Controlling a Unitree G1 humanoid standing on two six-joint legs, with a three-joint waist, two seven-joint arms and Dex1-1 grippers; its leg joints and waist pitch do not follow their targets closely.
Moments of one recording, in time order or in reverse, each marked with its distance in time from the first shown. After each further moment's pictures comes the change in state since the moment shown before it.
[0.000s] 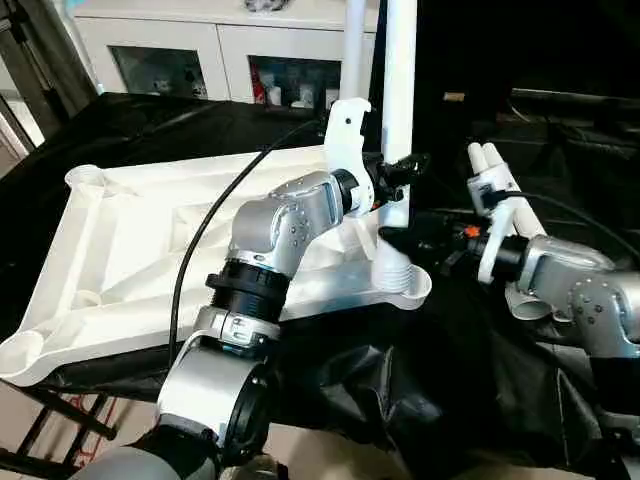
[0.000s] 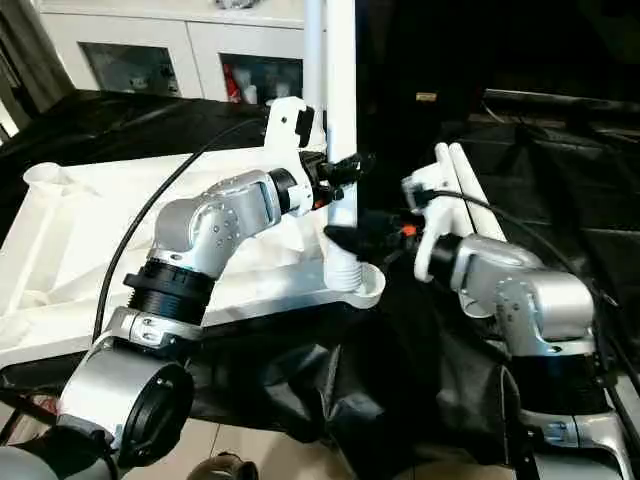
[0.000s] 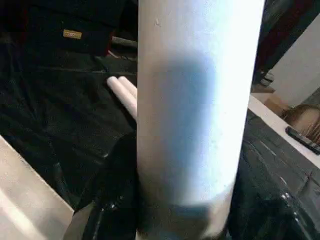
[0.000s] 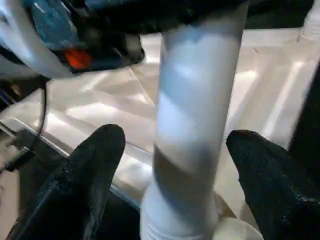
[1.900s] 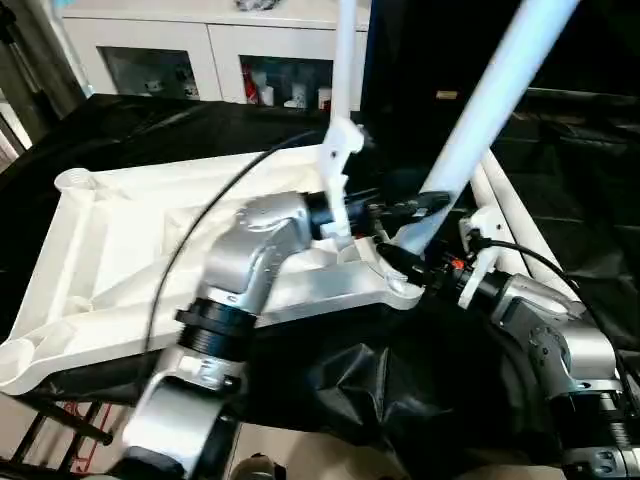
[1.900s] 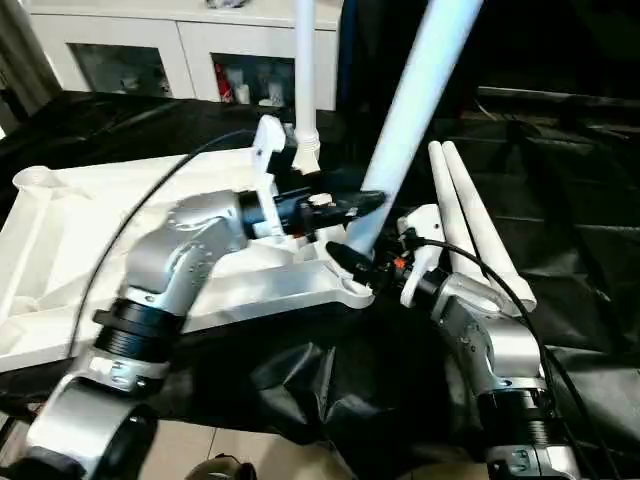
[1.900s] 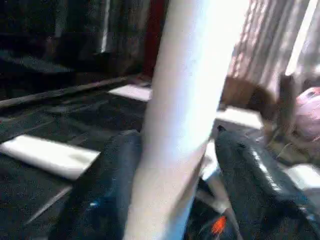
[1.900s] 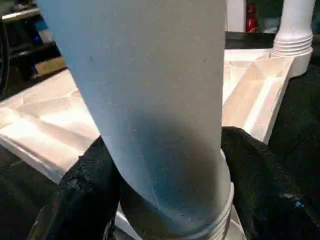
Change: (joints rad) left arm 0.191 0.105 -0.172 -0.195 0.023 -0.276 -0.543; right arm 0.153 0.141 -0.013 0.190 -0.142 -0.497 0.113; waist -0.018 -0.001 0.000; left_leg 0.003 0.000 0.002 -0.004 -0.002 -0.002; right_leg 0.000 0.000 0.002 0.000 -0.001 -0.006
